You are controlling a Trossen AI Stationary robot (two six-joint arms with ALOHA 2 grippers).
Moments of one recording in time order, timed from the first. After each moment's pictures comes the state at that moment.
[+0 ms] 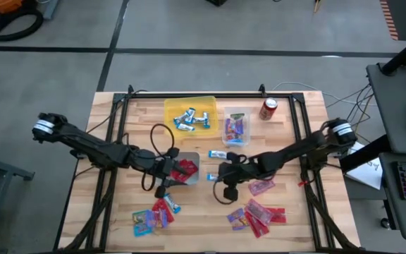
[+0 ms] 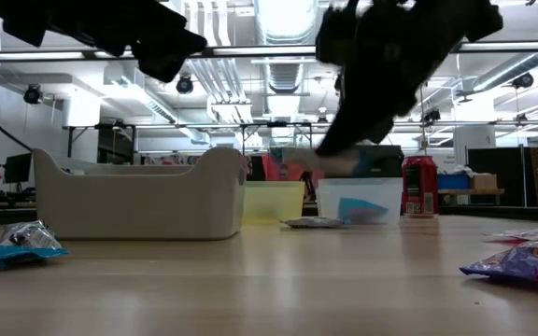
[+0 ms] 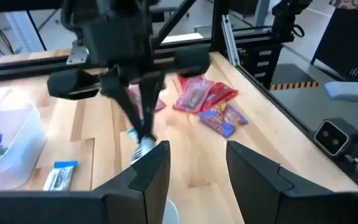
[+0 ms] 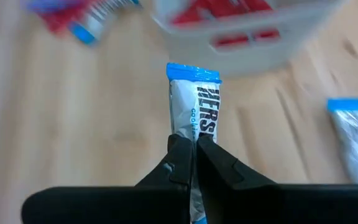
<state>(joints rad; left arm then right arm) -0.29 1.23 0.57 0.36 -0.02 0.00 0.26 1.67 0.94 -0.07 0.14 0.37</state>
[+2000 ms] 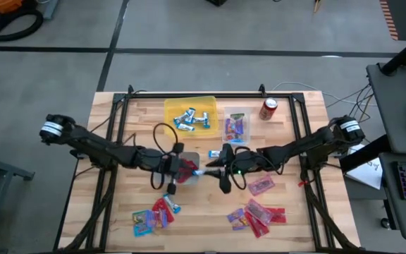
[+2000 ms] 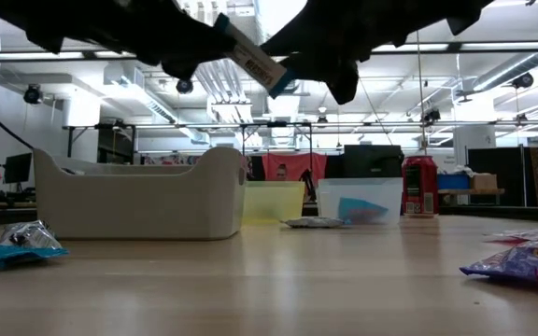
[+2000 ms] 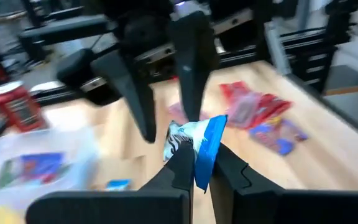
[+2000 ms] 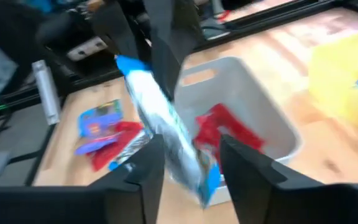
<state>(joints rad) -0.24 1.32 0.59 0.49 -0.13 0.11 0.21 1.58 0.89 0.33 0.20 0.38</state>
